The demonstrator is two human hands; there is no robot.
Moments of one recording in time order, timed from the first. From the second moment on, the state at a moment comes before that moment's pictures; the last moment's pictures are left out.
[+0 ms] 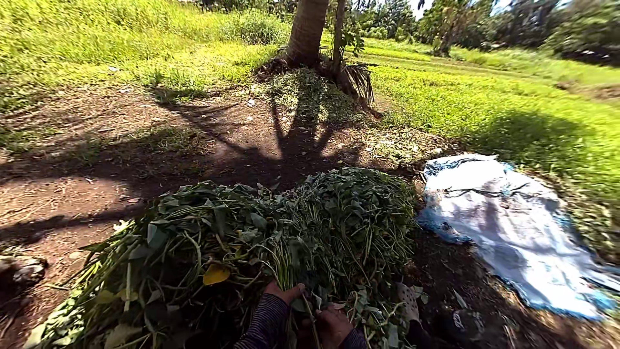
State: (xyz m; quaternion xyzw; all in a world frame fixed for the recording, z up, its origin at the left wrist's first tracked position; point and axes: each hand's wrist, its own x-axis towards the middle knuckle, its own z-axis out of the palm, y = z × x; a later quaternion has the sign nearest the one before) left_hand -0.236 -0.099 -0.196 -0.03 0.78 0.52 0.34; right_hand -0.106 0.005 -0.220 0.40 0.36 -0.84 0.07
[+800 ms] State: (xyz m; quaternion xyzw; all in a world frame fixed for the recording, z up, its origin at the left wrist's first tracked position) left_hand -0.224 -0.097 -0.194 0.02 0.77 0.56 0.29; right_hand -0.137 -0.004 -0.217 0.44 0.39 -0.81 0.03
